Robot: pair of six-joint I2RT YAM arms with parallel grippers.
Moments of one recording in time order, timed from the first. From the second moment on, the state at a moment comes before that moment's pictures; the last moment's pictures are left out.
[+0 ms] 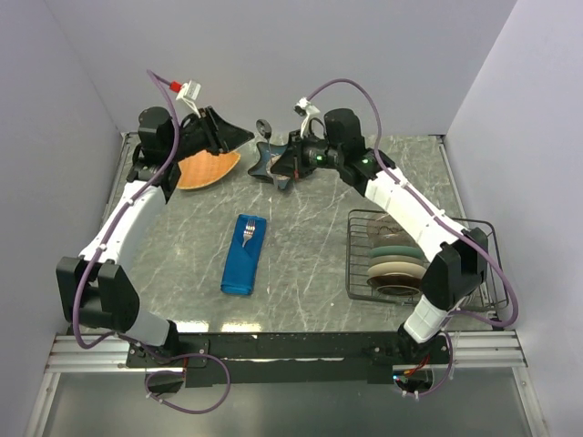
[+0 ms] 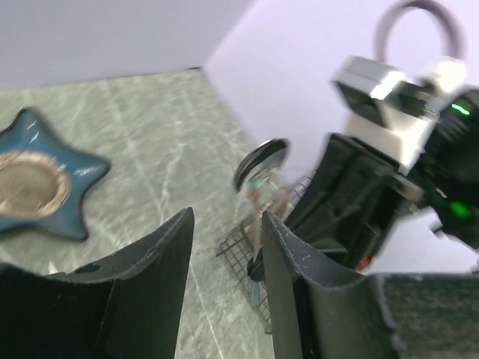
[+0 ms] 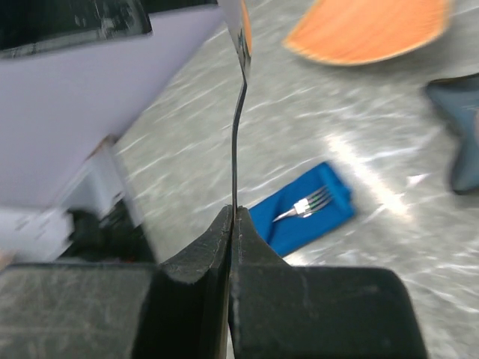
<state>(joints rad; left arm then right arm) -0.16 1.48 1.33 0.19 0.79 -0.67 0.54 1.67 1.61 -0.33 -0.60 0.32</state>
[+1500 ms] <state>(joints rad) -0.27 1.46 1.32 -0.03 0.61 -0.58 0.64 1.66 1.57 -0.30 -0.36 0.31</state>
